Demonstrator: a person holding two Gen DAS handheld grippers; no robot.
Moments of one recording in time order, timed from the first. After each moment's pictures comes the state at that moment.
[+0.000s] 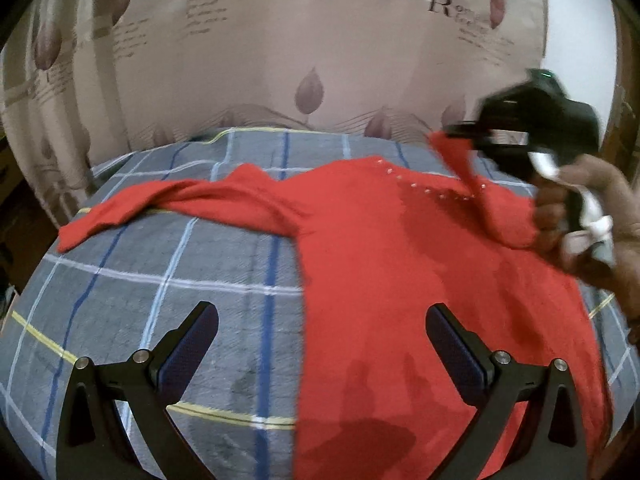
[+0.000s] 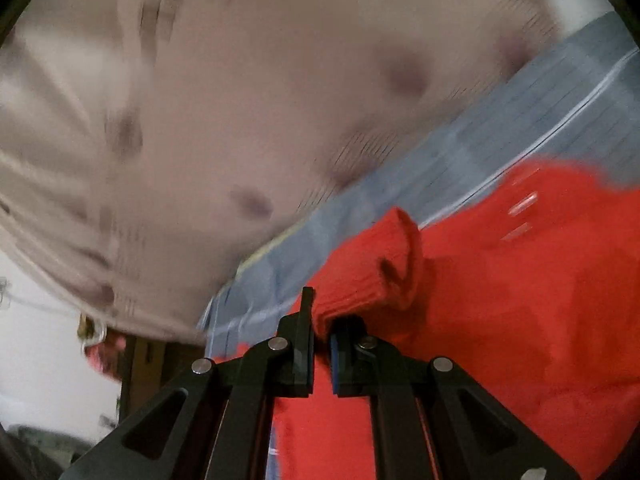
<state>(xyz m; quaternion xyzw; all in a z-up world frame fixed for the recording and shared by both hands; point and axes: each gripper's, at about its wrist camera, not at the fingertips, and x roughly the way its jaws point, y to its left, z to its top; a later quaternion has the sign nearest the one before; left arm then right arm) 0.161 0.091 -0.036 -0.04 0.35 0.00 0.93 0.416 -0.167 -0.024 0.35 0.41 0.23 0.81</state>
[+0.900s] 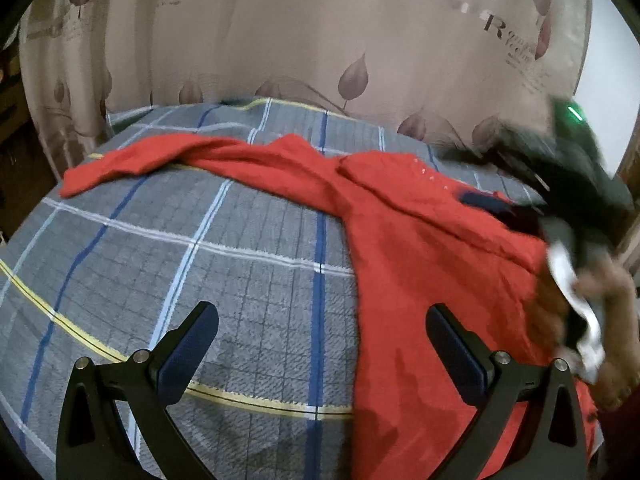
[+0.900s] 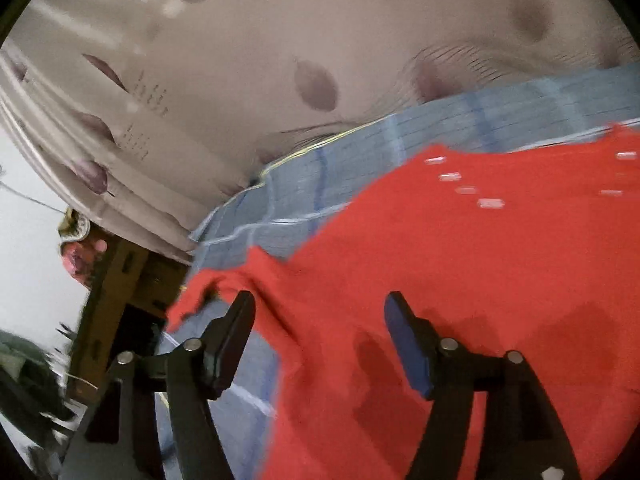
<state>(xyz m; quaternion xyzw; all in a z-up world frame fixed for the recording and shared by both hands) 0.153 0.138 -0.053 -0.12 0.36 0.01 0.92 0.359 -0.091 -0.038 0.20 0.44 0.28 0.83</state>
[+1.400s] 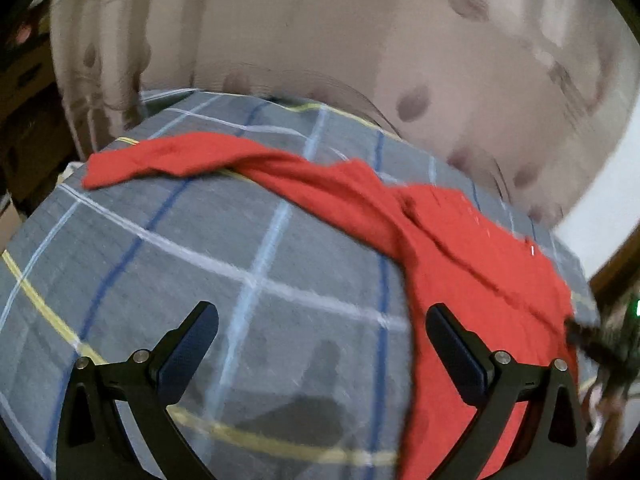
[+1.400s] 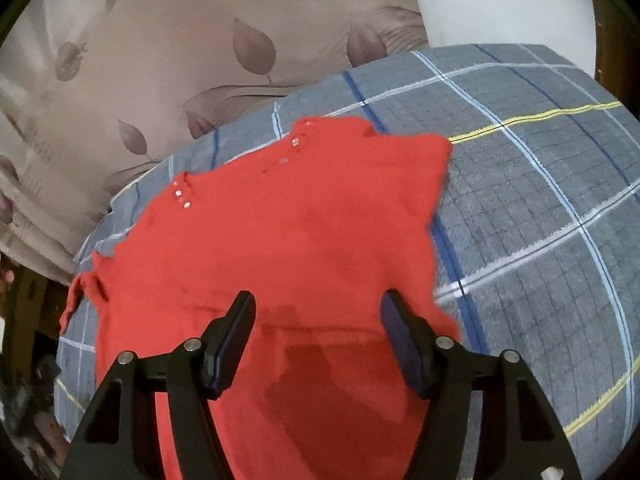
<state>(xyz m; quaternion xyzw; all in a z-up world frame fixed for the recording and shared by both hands) 0.187 0.210 -0.048 -0.20 0.37 0.05 0.91 0.308 -0.284 -0.062 0.16 0.45 0.07 0.87</state>
